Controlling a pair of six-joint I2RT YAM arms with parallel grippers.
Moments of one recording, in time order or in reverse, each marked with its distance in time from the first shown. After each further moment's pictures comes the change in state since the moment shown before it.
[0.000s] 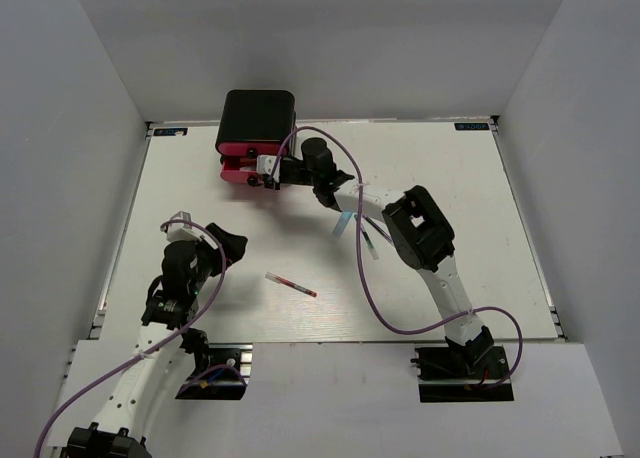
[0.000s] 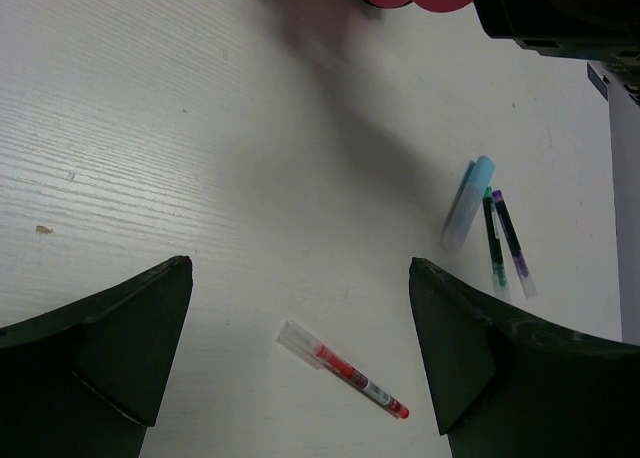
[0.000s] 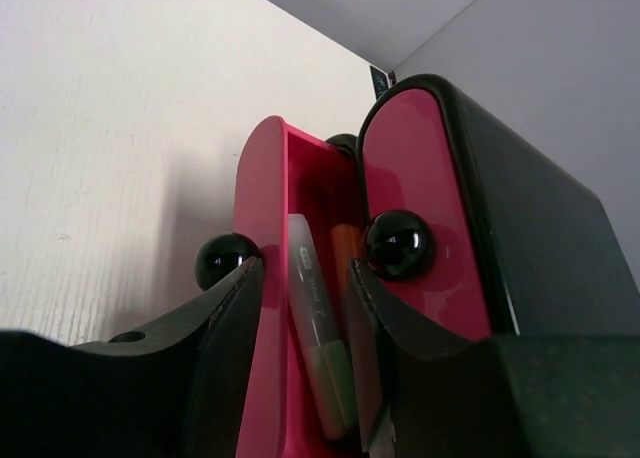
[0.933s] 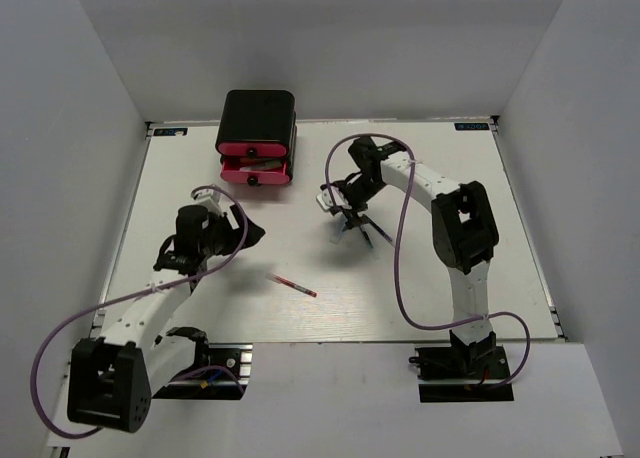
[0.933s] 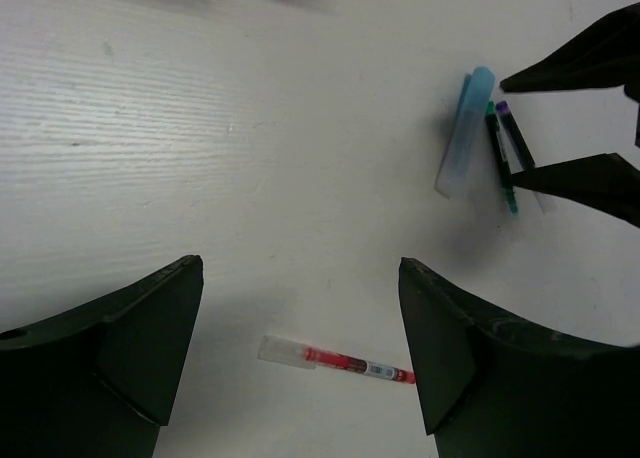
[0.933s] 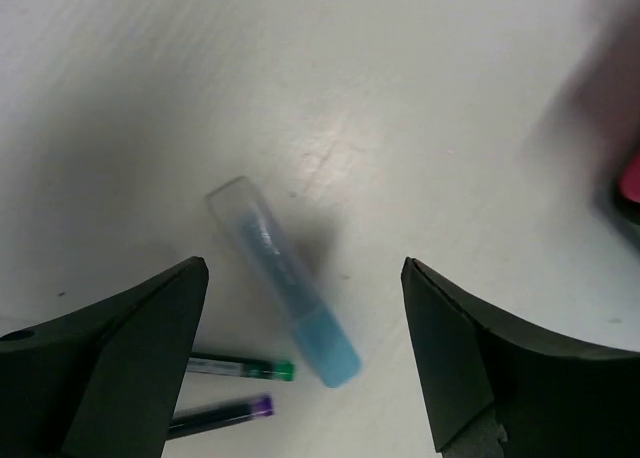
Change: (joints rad) left arm 0.000 0.443 0.182 0.111 0.231 0.177; right arm -0.216 -0.238 -0.033 -1.438 -0.138 -0.928
